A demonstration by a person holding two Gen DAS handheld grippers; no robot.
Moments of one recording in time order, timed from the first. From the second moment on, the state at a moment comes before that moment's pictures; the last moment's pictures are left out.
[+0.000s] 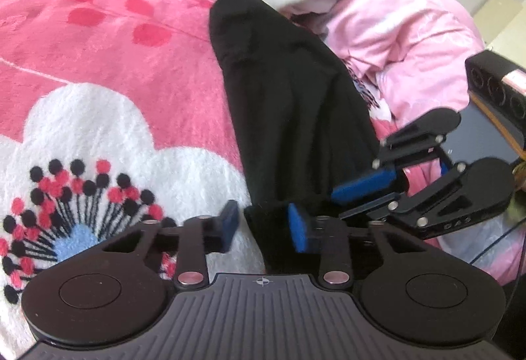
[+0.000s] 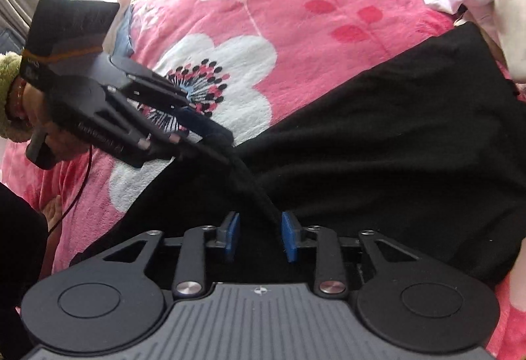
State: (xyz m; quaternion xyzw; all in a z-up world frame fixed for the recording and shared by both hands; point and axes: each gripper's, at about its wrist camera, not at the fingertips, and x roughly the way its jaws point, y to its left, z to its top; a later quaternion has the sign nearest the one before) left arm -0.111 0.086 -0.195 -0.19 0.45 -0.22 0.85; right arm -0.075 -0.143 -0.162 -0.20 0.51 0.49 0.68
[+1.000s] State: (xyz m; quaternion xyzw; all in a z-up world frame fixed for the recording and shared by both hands) left arm -0.184 -0.101 -0.184 -0.13 0.49 -0.51 0.69; right arm -0.123 -0.283 -0.111 -0.23 0.57 0.47 0.64
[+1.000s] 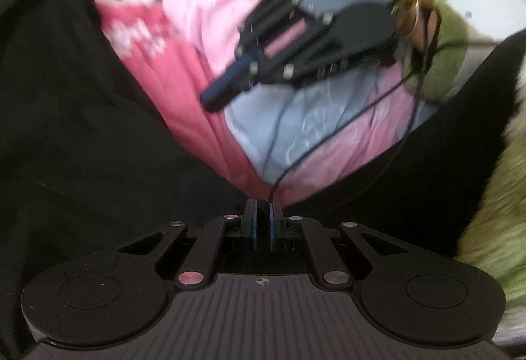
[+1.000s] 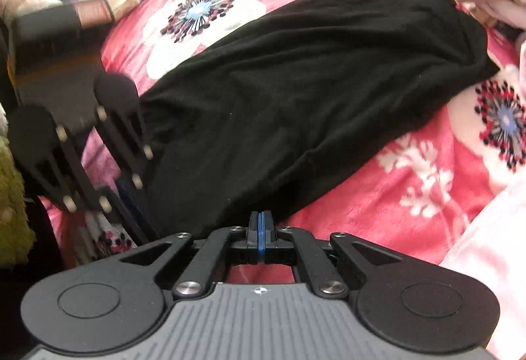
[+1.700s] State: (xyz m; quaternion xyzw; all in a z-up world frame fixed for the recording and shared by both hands) left arm -0.231 -0.066 -0.177 -0.04 0.50 -0.50 0.71; right arm -0.159 -0.266 -0.155 -0.20 0.60 0.51 0.58
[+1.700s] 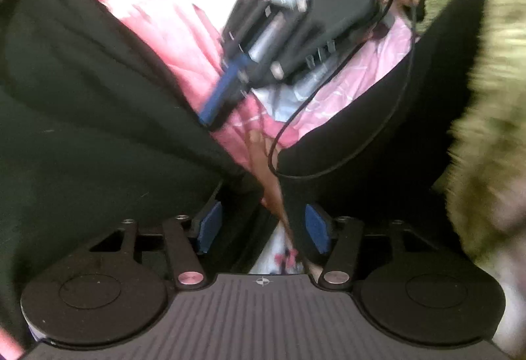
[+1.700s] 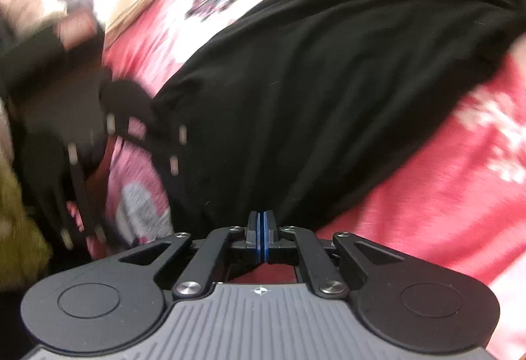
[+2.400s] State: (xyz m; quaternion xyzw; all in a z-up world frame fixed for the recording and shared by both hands) left arm -0.250 -0.005 -0.184 0.14 0.50 -0.43 0.74; right arm -0.240 -0.252 -0.158 -0.41 0.48 0.56 0.53
